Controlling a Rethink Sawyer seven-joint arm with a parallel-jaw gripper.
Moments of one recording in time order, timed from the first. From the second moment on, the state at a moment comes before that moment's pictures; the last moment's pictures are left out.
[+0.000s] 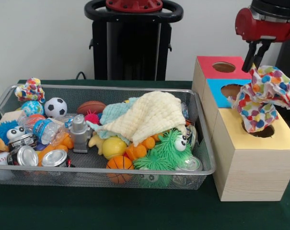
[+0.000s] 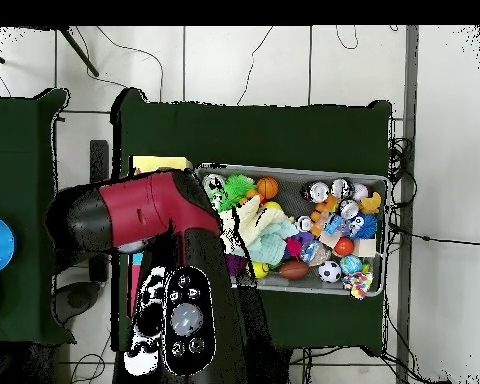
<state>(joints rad) 0.06 -0.75 0.07 1.46 -0.22 0.90 1.77</state>
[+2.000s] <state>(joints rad) 0.14 -0.53 -0.08 1.31 -0.17 0.72 1.84</state>
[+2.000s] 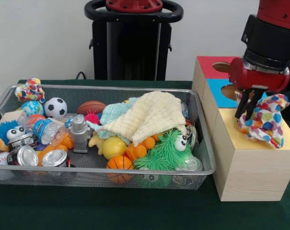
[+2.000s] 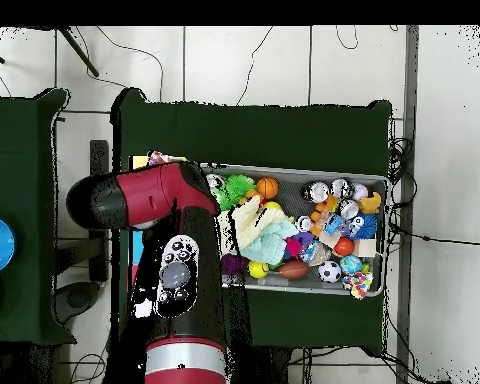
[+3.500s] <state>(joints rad) 0.26 -0.42 -0.26 1.23 -0.01 0.67 1.91</state>
